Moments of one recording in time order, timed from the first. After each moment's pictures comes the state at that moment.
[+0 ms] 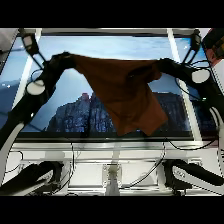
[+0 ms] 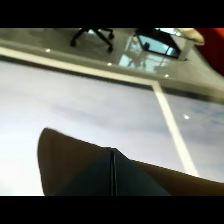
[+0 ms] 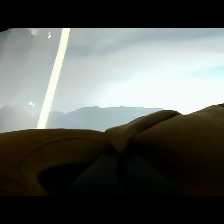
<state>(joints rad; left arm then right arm) -0.26 -1.06 0.87 0.27 0.09 -0.57 0.07 -1.25 1.13 -0.84 0.50 1.21</state>
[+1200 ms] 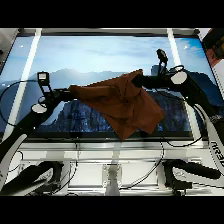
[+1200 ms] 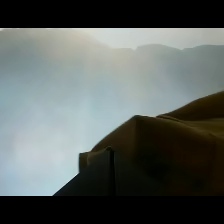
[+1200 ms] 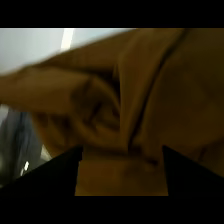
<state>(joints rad) -0.08 -1.12 0.59 0.41 -0.01 -0.48 0.14 -1.35 1.13 -0.85 0.90 1.29</state>
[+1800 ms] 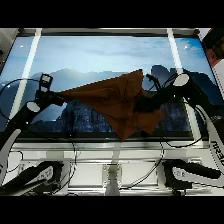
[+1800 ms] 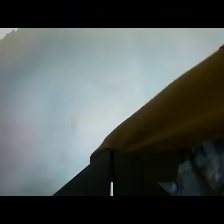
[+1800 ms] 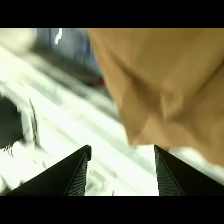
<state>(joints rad) 0.07 -1.16 0.62 1.00 -0.20 -0.48 0.11 -1.35 1.07 -0.85 1.44 1.35</state>
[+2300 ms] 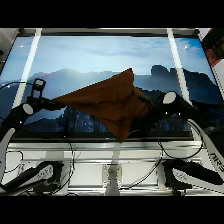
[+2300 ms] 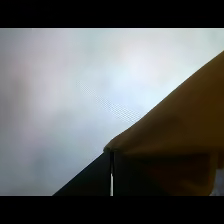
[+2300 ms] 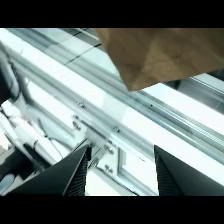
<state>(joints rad) 0.23 -1.18 0.63 1.34 -0.37 -0.88 0.26 -1.27 0.79 -0.85 1.38 1.45</state>
